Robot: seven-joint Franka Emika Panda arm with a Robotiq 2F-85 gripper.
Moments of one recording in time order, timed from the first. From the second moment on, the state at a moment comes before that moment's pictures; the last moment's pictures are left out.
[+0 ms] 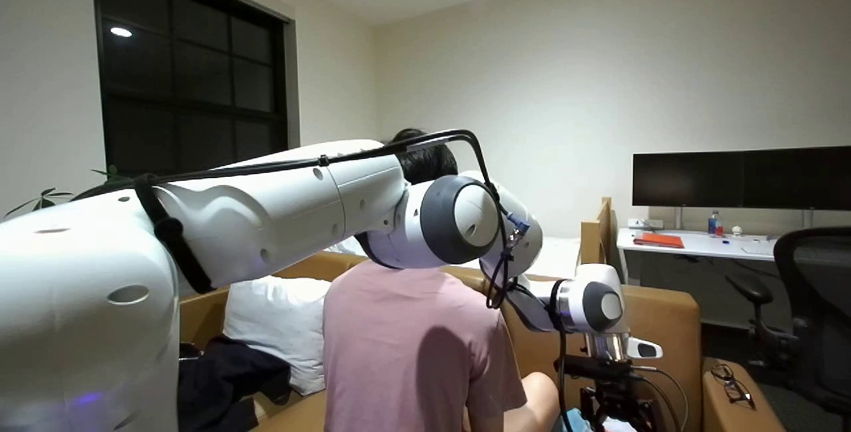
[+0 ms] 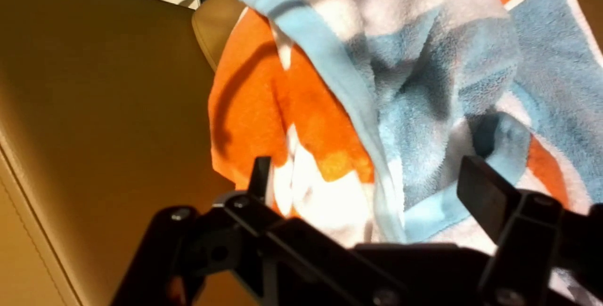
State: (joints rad) arm -0.32 1.30 -0.23 -0.99 -0.07 2.08 0.15
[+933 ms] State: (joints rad) arm -0.36 1.48 -0.22 -0.72 -0.07 1.88 0.15
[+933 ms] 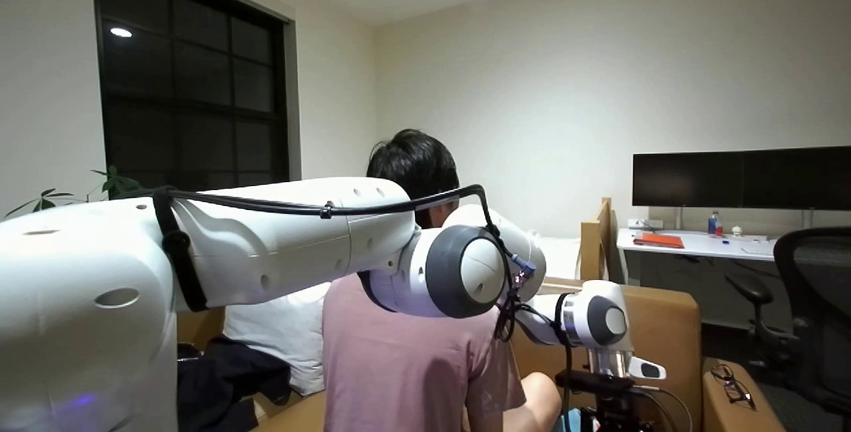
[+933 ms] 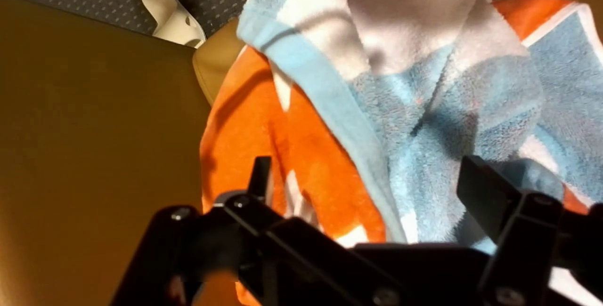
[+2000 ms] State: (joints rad) arm -0.36 1.48 -0.22 -0.71 -0.07 1.88 0.15
